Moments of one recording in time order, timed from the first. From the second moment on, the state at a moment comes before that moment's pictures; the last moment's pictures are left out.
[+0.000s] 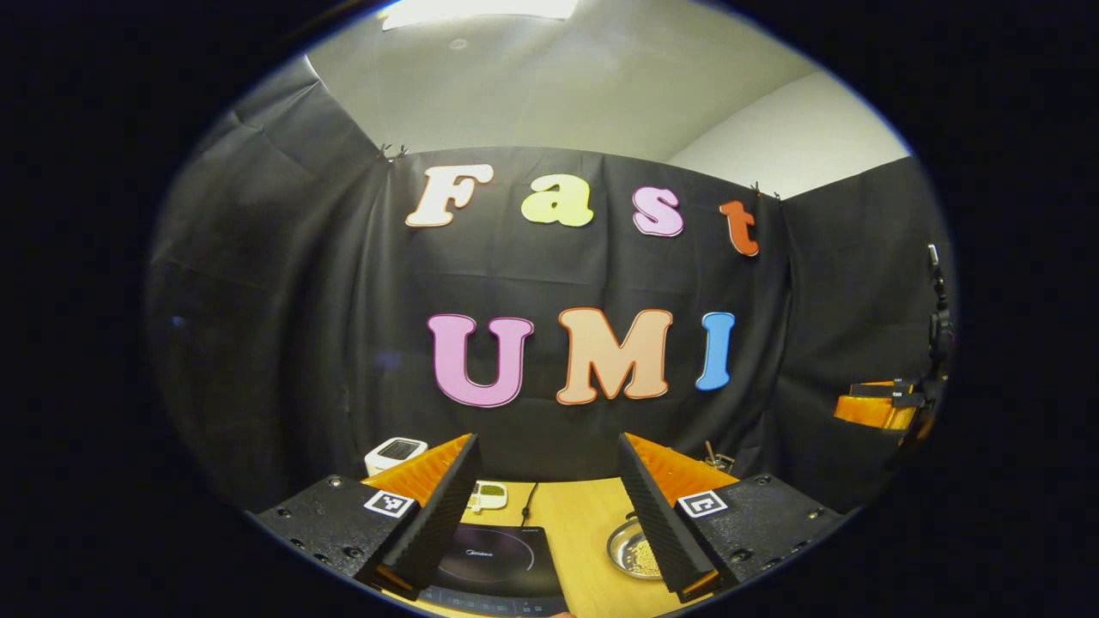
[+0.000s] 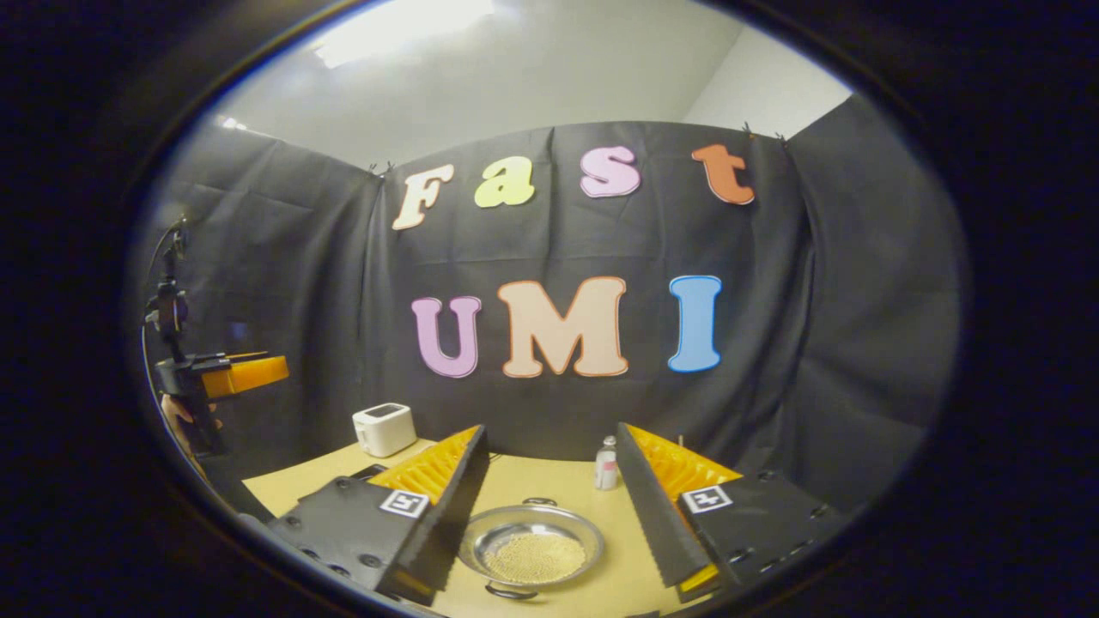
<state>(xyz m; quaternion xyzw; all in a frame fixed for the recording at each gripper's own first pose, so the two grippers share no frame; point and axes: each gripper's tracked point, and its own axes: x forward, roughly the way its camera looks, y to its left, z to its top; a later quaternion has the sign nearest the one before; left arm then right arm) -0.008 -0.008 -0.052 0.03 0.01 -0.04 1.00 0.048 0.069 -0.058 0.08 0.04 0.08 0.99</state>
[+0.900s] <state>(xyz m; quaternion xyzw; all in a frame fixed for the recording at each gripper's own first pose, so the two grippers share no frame) -0.028 0.029 -0.066 0.06 0.01 0.01 1.00 -0.019 0.215 -0.315 0.11 0.40 0.28 0.87</state>
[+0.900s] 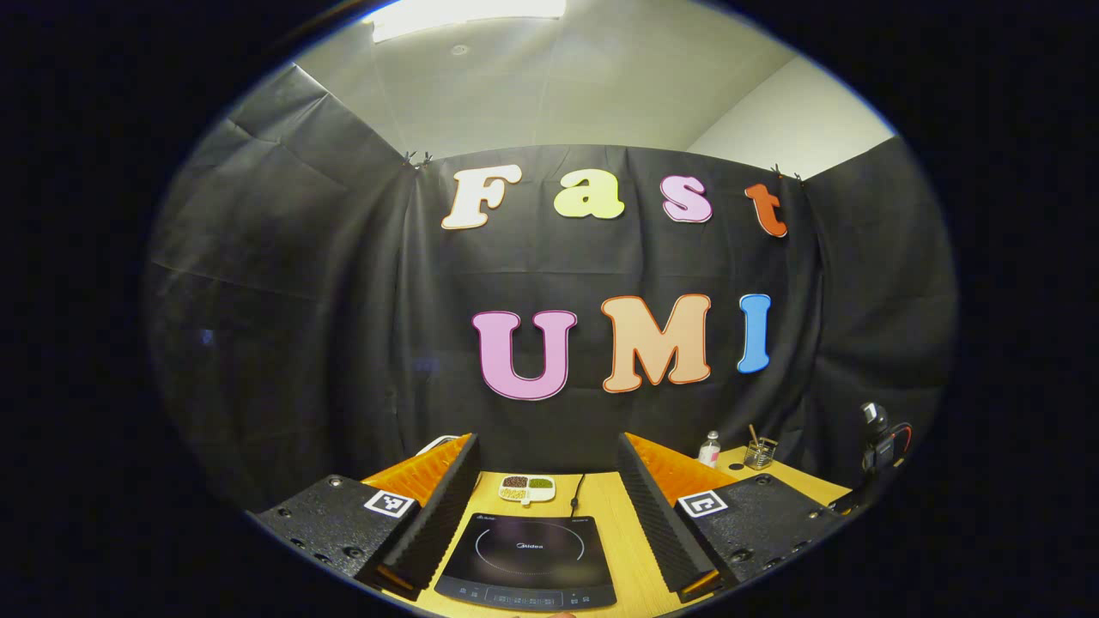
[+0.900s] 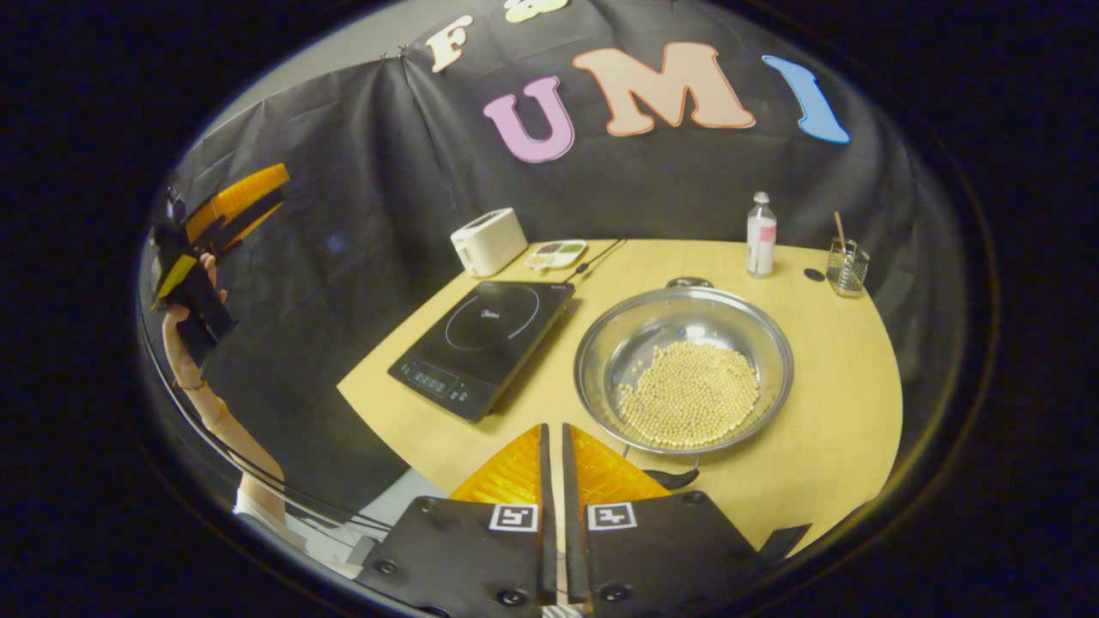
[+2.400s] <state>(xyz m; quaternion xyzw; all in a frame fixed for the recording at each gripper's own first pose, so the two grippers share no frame) -0.030 0.053 -0.106 0.04 0.04 0.00 1.00 0.005 0.148 -0.421 0.03 0.50 0.17 0.85</state>
